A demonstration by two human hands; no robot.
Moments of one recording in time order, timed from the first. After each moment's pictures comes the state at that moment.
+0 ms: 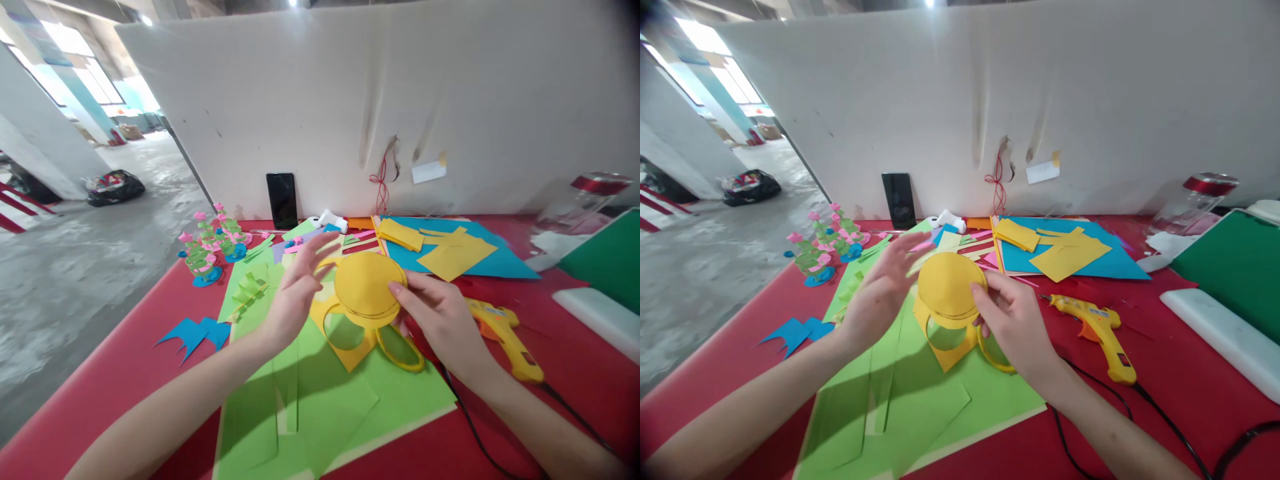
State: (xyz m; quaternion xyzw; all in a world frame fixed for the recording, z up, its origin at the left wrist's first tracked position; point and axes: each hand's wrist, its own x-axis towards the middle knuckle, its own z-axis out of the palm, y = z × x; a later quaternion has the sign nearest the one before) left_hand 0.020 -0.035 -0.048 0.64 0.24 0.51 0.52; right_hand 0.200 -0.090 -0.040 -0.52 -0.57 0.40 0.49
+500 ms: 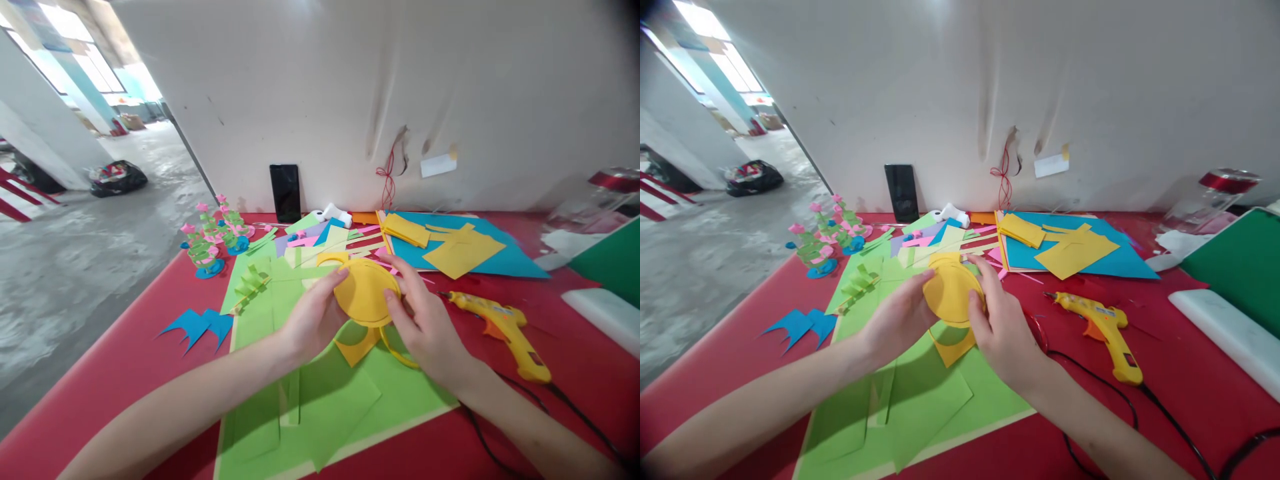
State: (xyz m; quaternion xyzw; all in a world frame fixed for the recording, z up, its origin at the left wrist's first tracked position) left_hand 0.044 -0.057 -0.058 0.32 0.27 0.40 0.81; right_hand 0.193 -0.090 -0.061 -0.54 -0.68 0.26 0.43
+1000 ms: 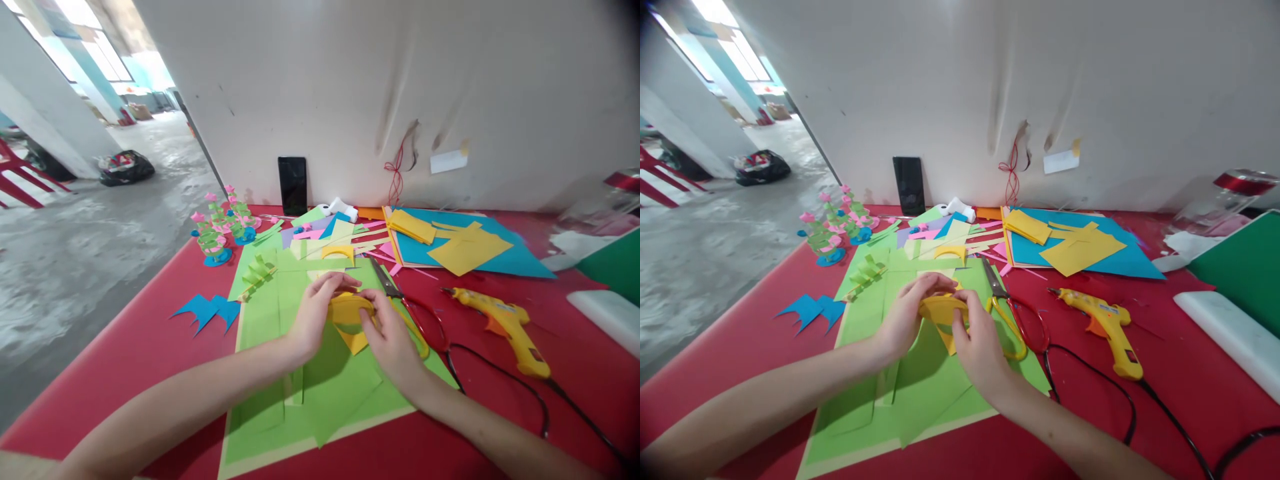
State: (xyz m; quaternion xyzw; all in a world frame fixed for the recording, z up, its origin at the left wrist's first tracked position) left_hand 0.035 -0.063 -0.089 0.41 0.40 0.49 0.66; right_hand 0.158 -0.101 -0.110 -0.55 -0.63 0.34 0.42
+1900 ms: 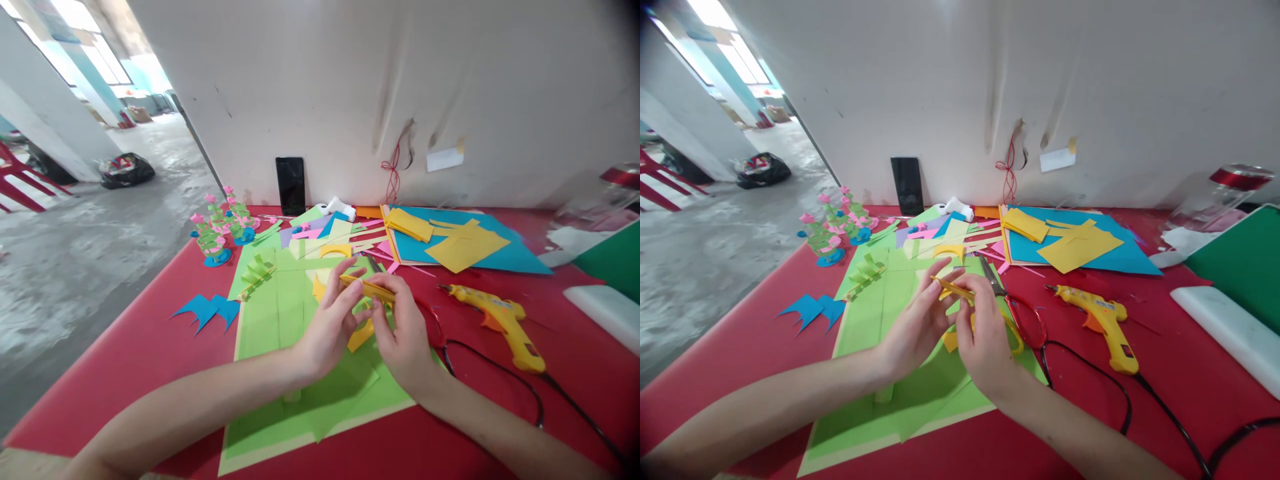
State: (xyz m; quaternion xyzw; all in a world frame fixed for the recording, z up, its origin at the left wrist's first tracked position) left_hand 0.054 -0.090 -0.077 0.31 0.24 0.48 0.78; right_hand 0.165 -0.102 -0.097 -0.46 -0.69 0.13 0.55
